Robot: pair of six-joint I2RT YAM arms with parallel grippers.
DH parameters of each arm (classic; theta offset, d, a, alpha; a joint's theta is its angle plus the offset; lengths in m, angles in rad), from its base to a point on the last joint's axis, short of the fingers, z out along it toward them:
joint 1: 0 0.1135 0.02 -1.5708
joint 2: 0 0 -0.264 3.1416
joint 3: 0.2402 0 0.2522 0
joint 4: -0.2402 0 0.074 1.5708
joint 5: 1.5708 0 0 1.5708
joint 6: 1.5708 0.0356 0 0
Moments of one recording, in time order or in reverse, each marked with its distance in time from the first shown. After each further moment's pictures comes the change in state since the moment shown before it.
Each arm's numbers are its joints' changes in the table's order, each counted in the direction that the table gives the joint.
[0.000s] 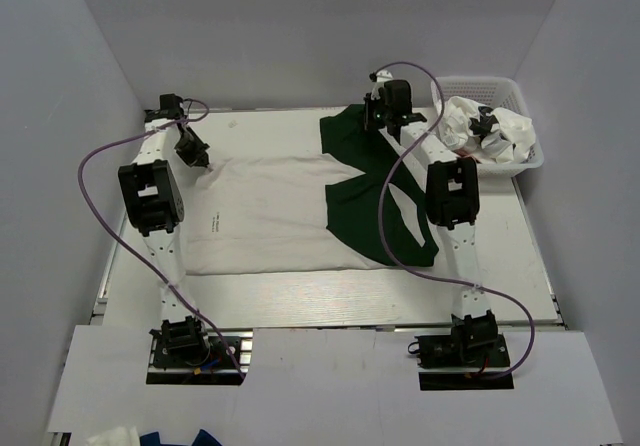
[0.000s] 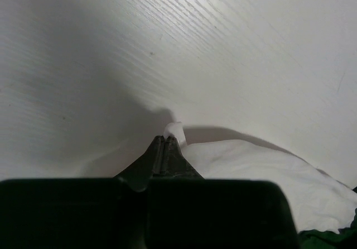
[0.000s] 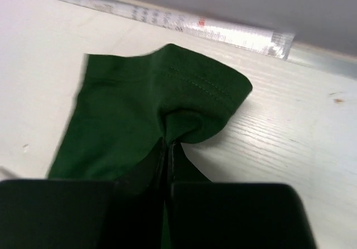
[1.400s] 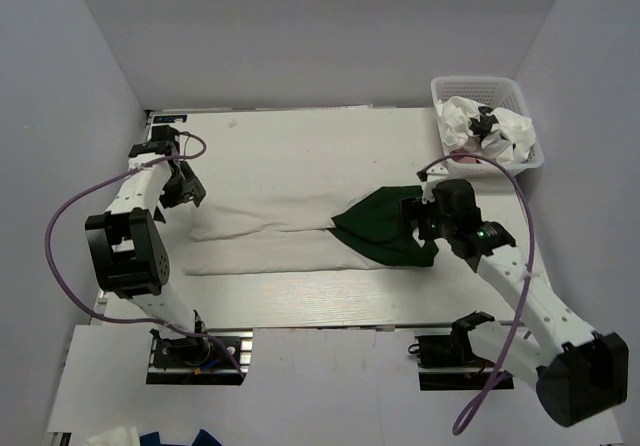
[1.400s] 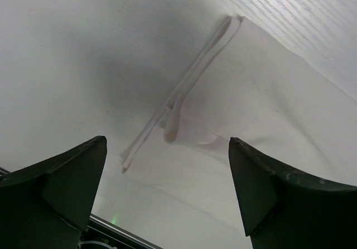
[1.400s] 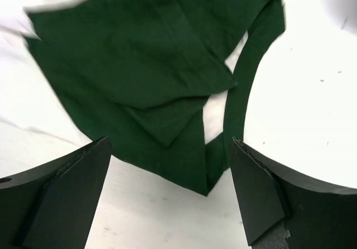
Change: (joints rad) left arm -0.027 -0.705 -0.761 -0.068 -0.366 0.117; right arm 0.119 -1.619 -1.542 -0.321 0.252 -0.067
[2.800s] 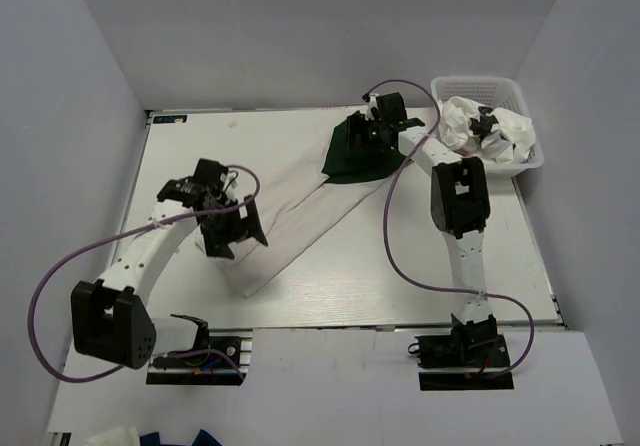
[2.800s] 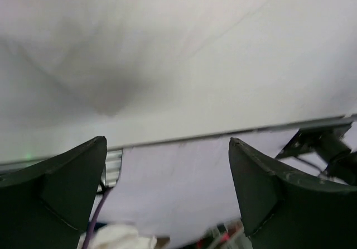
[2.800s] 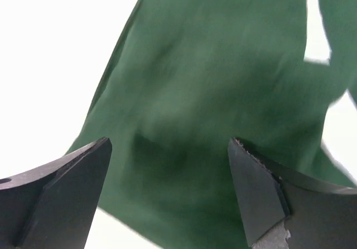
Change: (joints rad) left arm -0.372 -0.440 -0.355 -0.116 0.557 -0.090; right arm -0.062 1.413 1.295 0.106 -0.286 0.132
